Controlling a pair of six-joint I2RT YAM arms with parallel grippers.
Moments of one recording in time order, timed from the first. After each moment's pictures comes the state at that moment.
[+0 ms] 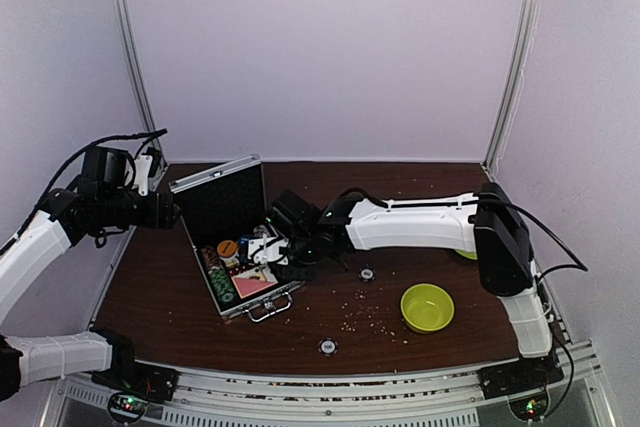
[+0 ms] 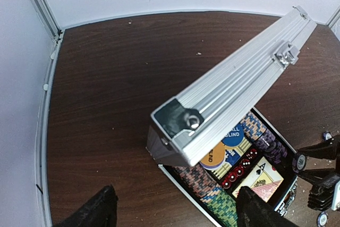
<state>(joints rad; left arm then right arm) -0.27 0.94 0.90 -0.62 0.00 -0.11 1.09 2.21 1.82 -0.57 0.15 -0.60</state>
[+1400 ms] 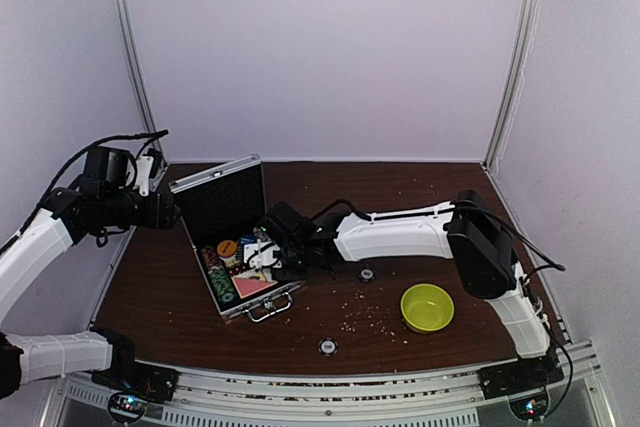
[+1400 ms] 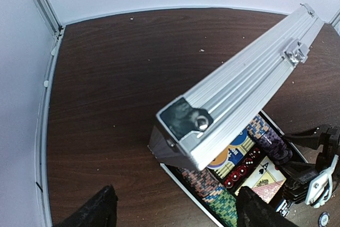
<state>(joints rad) -0.26 0.96 0.90 -0.62 0.01 -0.11 1.09 2.31 1.83 -0.38 0.27 -0.69</state>
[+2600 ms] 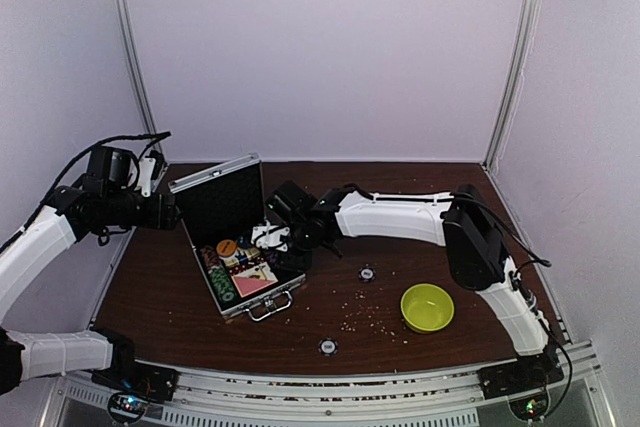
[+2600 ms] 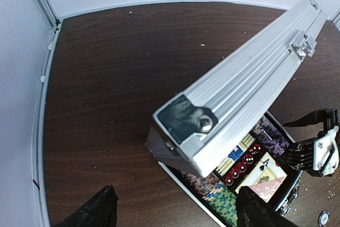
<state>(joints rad) -0.25 0.99 0.90 -0.62 0.02 -0.11 1.00 2.39 2.03 -0.63 0.06 -0.57</state>
